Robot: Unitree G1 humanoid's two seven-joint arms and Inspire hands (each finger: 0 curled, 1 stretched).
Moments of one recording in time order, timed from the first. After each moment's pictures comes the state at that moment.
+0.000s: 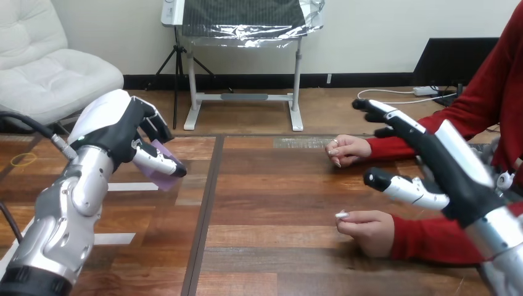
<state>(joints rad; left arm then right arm) -0.47 0.54 -0.21 0.34 0.51 0.17 -0.10 -0.13 -0.48 -0.09 0.34 -0.19 -0.71 0.22</state>
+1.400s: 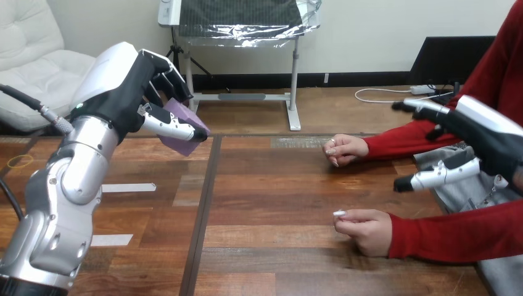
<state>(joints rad) -0.41 0.54 -0.13 -0.04 0.48 0.26 -0.18 -0.46 -0.76 0.00 0.65 -0.29 -0.49 0.47</state>
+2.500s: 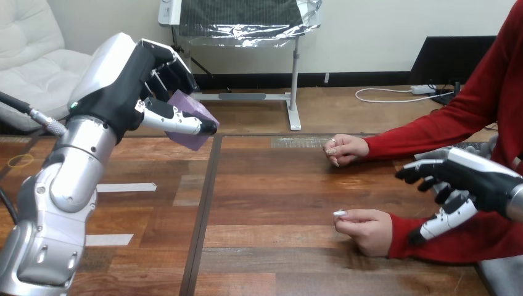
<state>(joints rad) -0.36 0.53 -0.08 -0.16 0.41 0.24 -0.18 -0.52 -0.76 0.13 0.93 -0.40 -0.50 0.48</state>
